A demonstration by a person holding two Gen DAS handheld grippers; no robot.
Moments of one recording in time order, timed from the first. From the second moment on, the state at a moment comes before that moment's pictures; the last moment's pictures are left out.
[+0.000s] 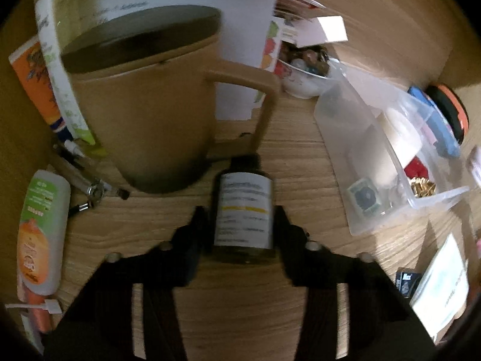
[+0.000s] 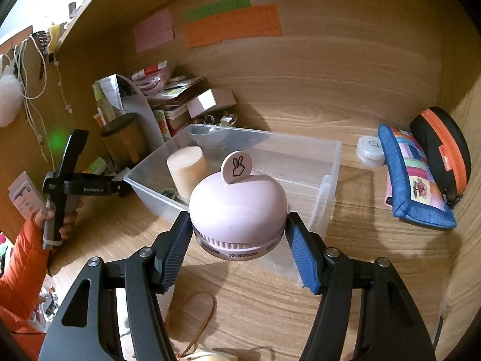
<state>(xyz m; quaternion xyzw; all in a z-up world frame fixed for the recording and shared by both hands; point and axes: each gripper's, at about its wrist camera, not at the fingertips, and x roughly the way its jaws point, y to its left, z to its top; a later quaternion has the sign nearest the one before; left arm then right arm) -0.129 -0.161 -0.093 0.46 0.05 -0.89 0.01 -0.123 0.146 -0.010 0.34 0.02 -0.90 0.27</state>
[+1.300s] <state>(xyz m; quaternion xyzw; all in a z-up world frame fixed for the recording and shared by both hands) -0.178 -0.015 0.001 0.39 0.03 -0.91 -0.15 -0.208 0.140 -0.029 0.37 0.04 -0.90 0.24</state>
